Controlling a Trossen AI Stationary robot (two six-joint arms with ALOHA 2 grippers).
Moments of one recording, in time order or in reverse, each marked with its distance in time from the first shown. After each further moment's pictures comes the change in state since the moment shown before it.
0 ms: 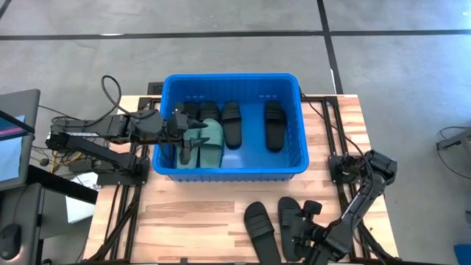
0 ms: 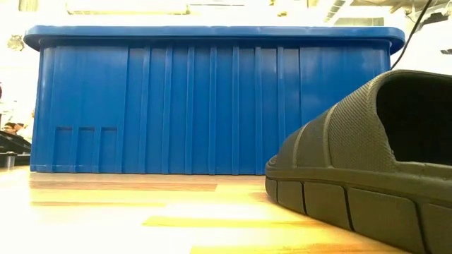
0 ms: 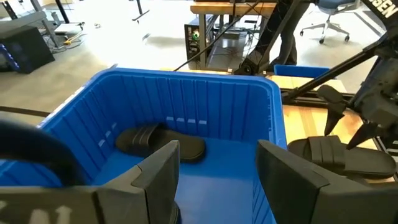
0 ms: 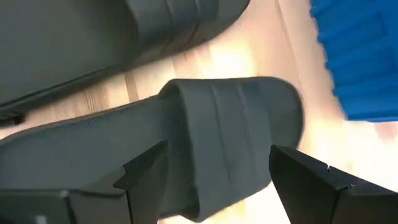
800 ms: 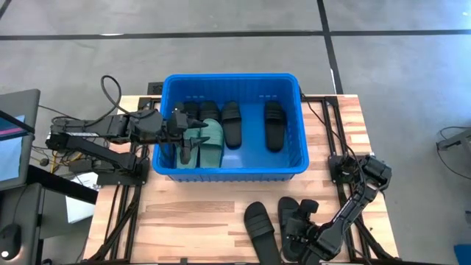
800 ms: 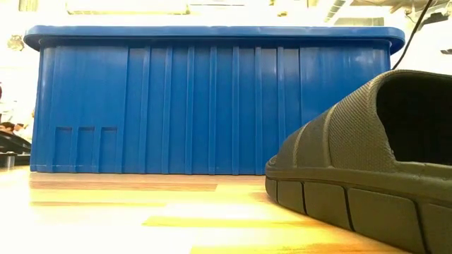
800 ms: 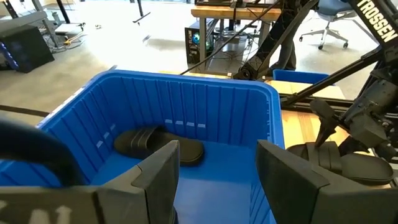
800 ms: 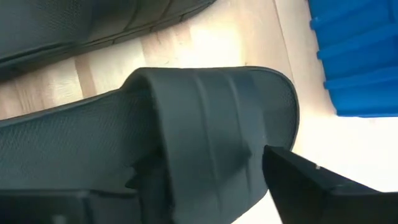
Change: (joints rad) left arm 0.000 0.000 0.000 0.015 -0.001 -0.017; right arm -0.032 0.083 -0.003 -0.025 -0.010 -0.012
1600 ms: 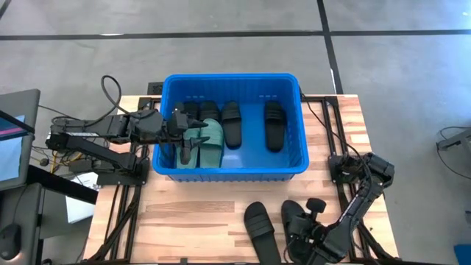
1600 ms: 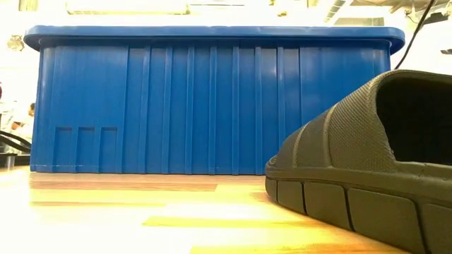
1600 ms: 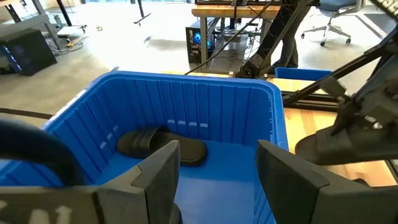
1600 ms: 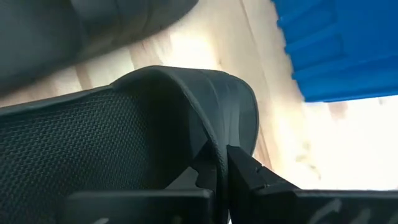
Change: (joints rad) left arm -0.001 0.000 0.000 -0.003 -0.006 0.020; right arm 0.019 -0.038 0.113 -0.193 -0.014 0.094
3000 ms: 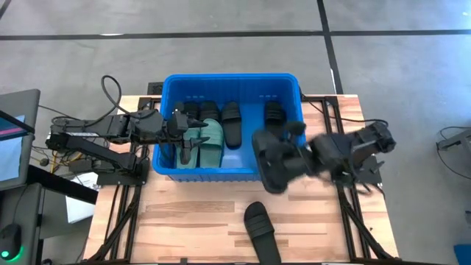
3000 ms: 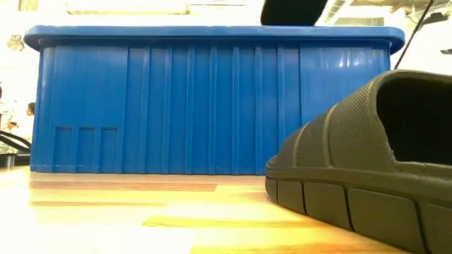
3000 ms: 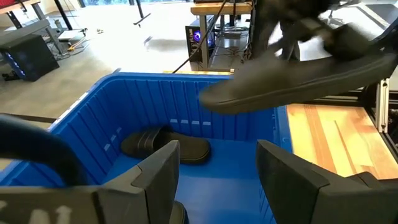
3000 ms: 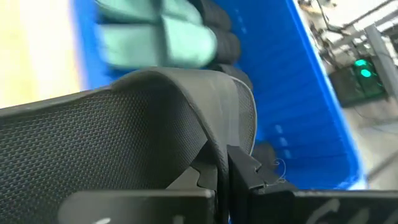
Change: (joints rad) left arm 0.000 0.000 0.000 -0.006 -0.001 0.041; right arm -0.592 -0.270 0.451 -0.170 0.270 -0.886
